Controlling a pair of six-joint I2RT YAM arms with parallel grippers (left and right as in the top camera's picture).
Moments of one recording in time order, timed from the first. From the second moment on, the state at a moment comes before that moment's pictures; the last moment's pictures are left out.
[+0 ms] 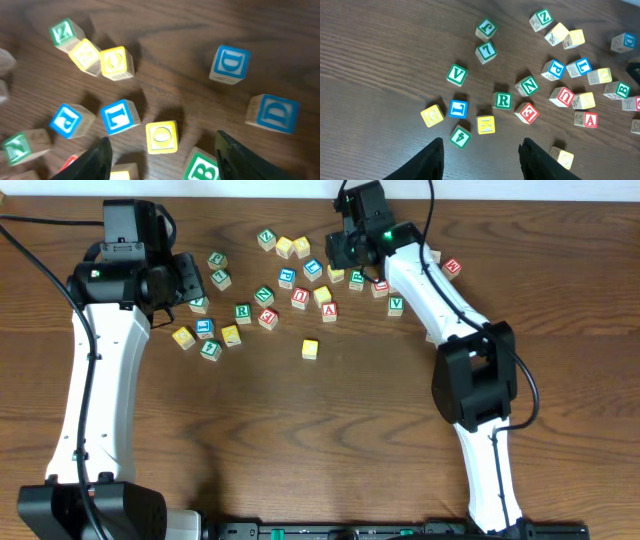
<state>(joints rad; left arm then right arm) 0.03 1.59 1.57 -0.97 0.04 -0.25 0.40 2.38 2.12 -0.63 -0.08 0.15</state>
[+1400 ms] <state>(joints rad) 0.03 1.59 1.57 -0.97 0.02 -0.25 0.44 2.52 2.13 -0.59 0.02 0.18</state>
